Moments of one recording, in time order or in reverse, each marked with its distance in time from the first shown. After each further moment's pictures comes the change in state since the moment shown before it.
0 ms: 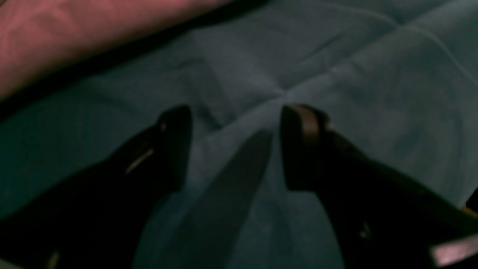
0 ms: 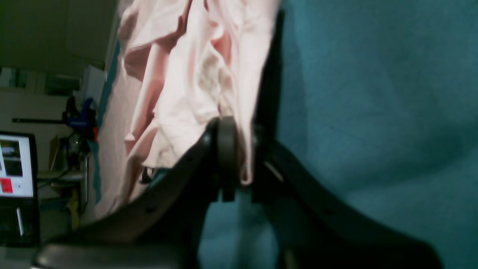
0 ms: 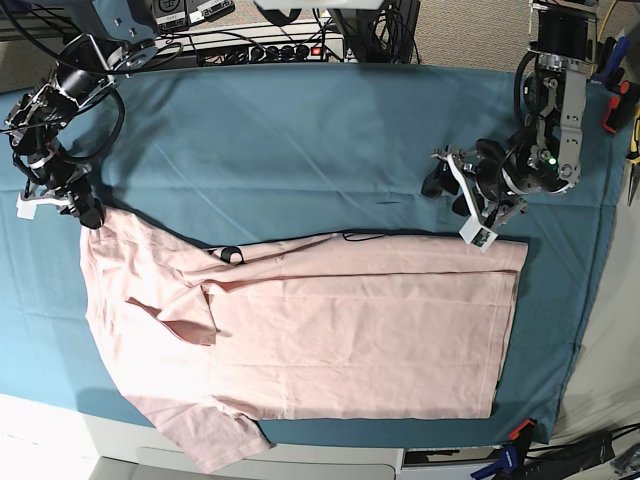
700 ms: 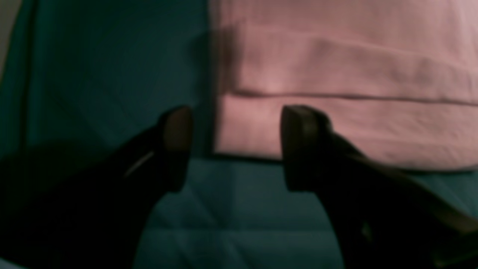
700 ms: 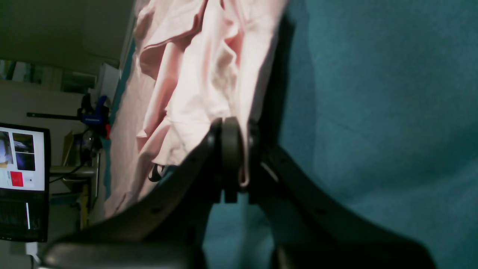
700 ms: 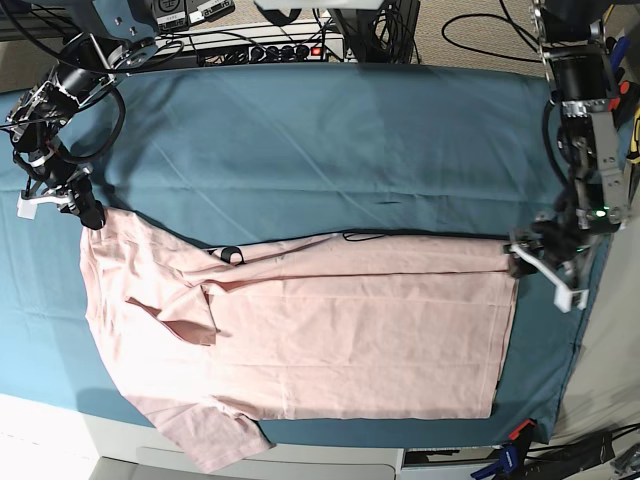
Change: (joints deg) left arm -11.5 0.7 -16.9 -10.1 4.7 17.4 0.0; right arm -0.3 0.0 0.0 -0.2 2.8 2.2 -1.0
